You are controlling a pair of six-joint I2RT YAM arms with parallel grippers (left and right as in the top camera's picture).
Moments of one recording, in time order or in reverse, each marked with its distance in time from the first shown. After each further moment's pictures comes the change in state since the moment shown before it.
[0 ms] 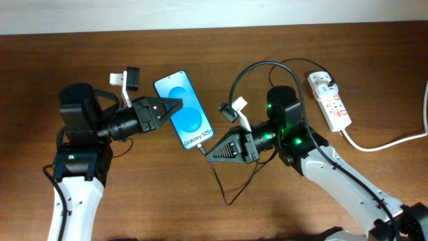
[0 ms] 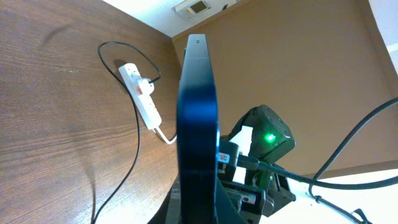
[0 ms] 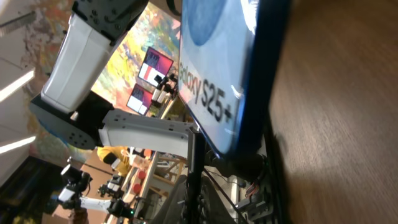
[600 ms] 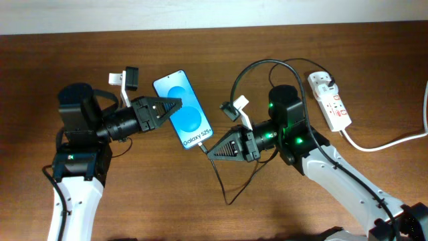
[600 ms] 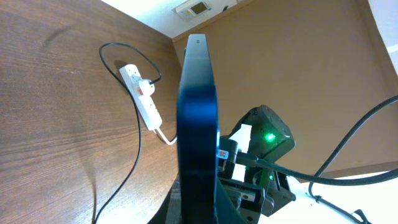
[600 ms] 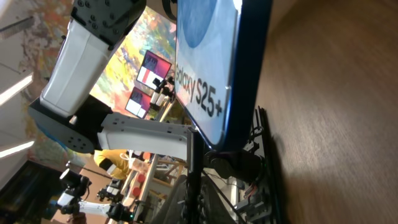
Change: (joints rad) left arm 0.004 0.000 0.000 0.000 0.001 0.000; right arm -0.010 0.000 0.000 0.000 0.008 0.006
